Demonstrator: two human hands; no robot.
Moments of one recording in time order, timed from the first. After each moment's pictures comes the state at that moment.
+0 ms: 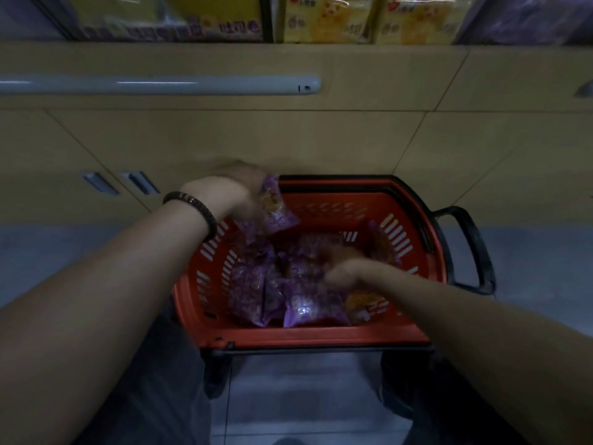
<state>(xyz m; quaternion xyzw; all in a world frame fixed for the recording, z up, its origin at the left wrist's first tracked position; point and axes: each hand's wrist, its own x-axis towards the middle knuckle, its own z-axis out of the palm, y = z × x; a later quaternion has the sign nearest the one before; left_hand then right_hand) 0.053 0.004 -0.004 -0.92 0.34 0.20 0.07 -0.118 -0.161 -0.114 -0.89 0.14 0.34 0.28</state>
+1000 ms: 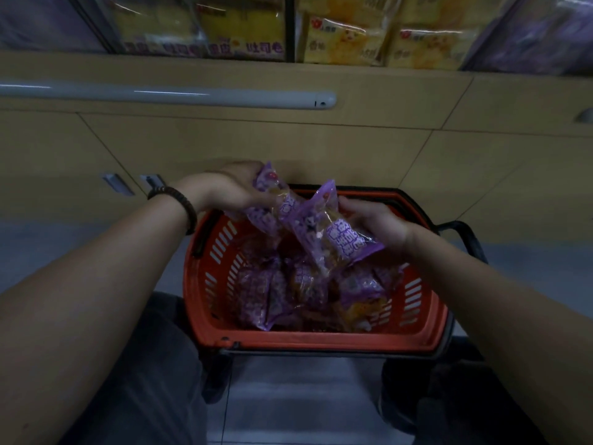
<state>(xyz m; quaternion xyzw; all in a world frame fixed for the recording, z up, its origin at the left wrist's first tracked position) 0.061 0.042 0.017 -0.89 0.27 0.29 -0.23 -0.098 -0.193 -0.037 -0.55 0.17 0.21 0.79</state>
